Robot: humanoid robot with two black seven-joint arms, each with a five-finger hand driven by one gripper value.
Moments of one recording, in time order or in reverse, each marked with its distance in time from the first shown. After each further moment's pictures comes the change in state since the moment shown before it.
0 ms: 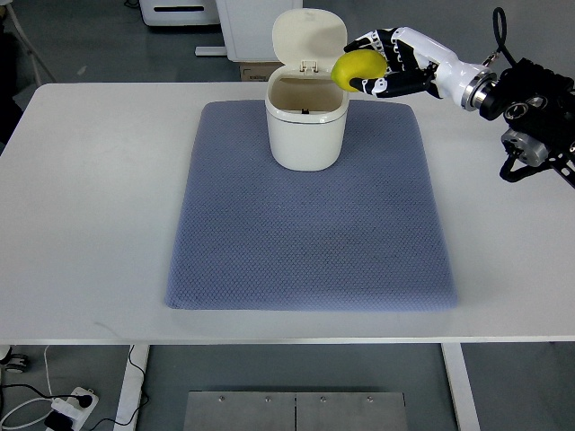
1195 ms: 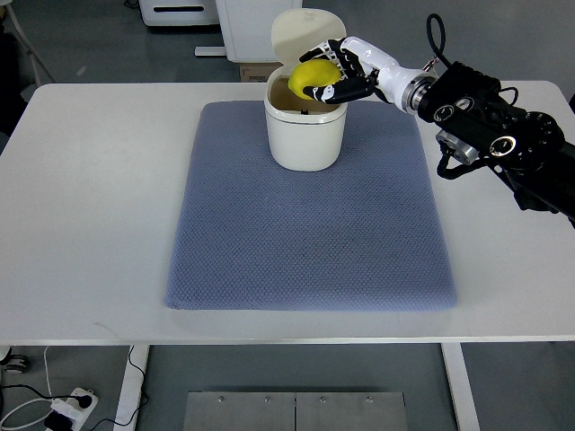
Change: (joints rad) left arm 0.000 0.000 0.000 0.000 0.000 0.000 0.000; right arm 0.024 0.218 -0.016 -0.185 0.012 -0.058 -0.091
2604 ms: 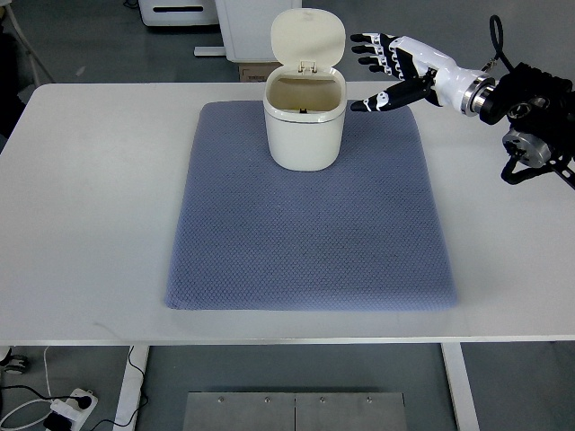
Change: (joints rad) left arm 0.000 0.000 0.000 0.000 0.000 0.000 0.000; right arm -0.070 -0.271 0.069 0.213 0.034 0.094 0.031
